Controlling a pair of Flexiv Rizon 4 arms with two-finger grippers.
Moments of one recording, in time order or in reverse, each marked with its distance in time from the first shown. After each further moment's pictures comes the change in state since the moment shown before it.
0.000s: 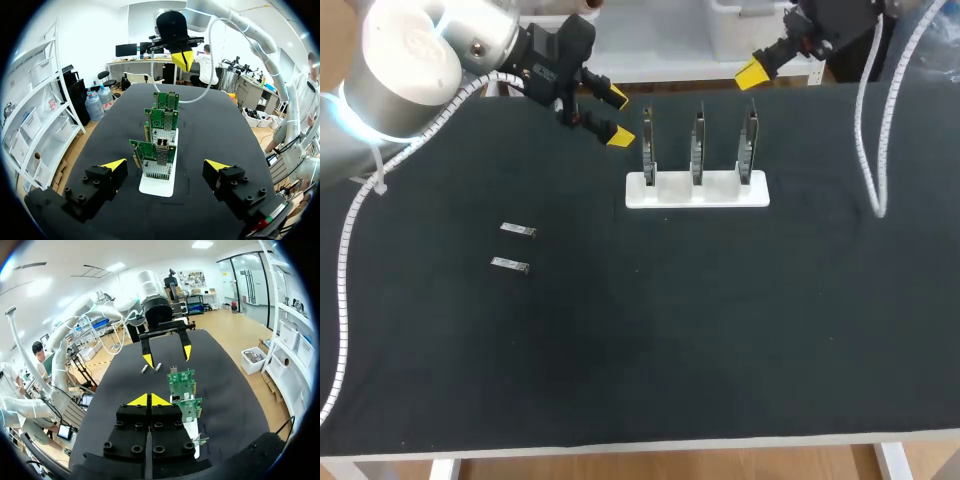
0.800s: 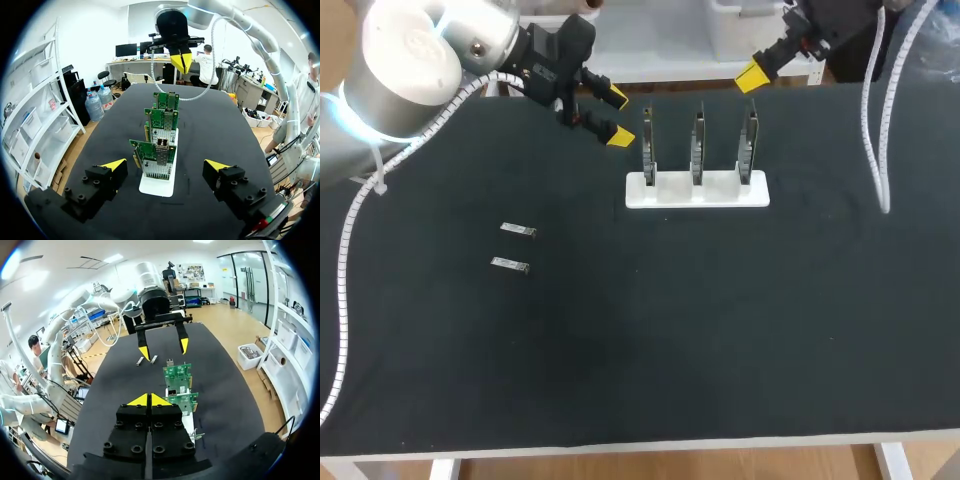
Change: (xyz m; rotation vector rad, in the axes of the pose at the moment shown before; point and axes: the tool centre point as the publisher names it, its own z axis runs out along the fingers) left arm 0.000 0.000 0.000 0.000 0.000 0.000; right arm 0.005 -0.005 0.001 0.041 0.074 -0.007
